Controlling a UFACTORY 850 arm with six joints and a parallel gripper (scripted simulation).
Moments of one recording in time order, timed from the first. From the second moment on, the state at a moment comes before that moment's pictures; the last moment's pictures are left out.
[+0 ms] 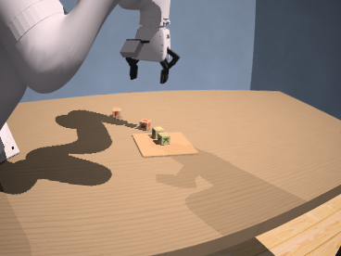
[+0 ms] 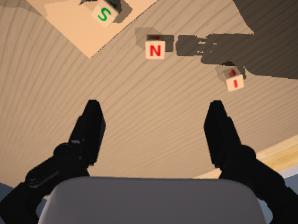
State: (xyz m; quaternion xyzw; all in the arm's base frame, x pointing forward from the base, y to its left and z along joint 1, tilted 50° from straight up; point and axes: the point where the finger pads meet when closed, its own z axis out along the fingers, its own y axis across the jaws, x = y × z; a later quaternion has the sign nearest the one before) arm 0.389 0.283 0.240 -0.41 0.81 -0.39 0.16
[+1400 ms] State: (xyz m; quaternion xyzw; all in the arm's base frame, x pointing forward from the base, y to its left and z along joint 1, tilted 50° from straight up) arm 0.410 0.265 0.216 -0.79 0.45 -0.42 -0.07
